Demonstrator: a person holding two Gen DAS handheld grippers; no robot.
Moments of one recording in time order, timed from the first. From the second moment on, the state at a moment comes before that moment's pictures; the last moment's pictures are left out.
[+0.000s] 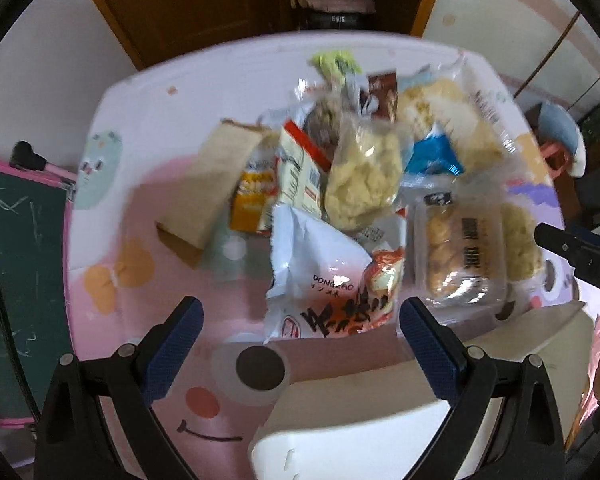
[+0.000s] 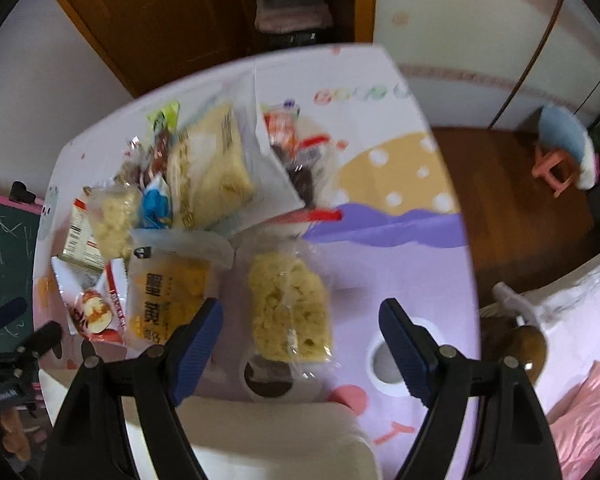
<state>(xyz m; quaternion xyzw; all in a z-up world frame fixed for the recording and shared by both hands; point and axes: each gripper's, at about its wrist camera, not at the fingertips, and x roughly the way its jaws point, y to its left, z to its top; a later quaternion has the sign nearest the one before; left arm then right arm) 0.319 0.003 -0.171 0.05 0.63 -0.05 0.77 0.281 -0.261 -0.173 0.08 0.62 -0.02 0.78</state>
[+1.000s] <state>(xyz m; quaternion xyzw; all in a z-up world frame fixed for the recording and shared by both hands) 0.299 -0.022 -0.147 -0.01 0.57 -0.07 0.82 0.256 -0.253 -0.161 0.07 0.58 -0.06 0.81</state>
